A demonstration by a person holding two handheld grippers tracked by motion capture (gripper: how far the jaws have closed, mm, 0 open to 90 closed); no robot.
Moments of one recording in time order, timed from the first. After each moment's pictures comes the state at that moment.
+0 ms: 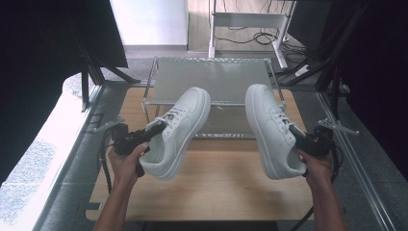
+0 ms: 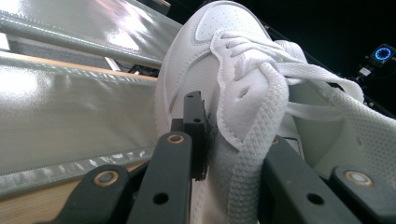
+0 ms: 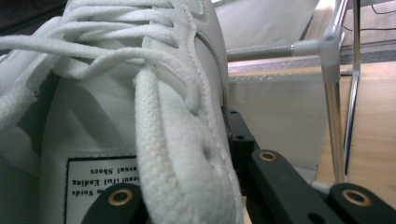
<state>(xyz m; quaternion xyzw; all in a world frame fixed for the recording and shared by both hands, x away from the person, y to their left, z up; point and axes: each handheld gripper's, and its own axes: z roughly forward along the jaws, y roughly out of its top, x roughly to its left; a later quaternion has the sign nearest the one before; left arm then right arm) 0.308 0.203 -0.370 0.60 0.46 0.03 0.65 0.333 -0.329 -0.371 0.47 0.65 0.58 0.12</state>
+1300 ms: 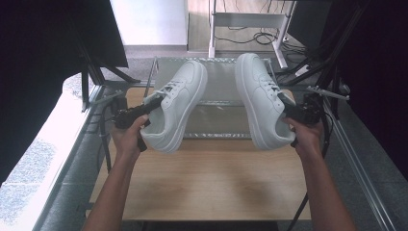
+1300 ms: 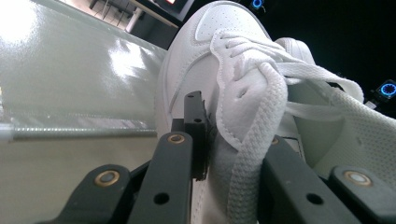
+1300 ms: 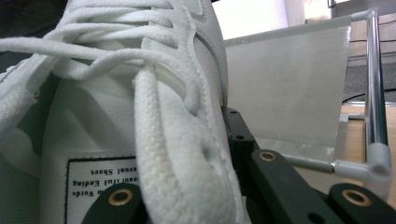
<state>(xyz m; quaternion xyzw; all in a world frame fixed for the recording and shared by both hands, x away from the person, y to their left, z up) 0.358 0.204 -0.329 0.57 0.48 0.04 0.66 0.387 -0.291 -0.310 0.48 0.64 0.58 0.14</state>
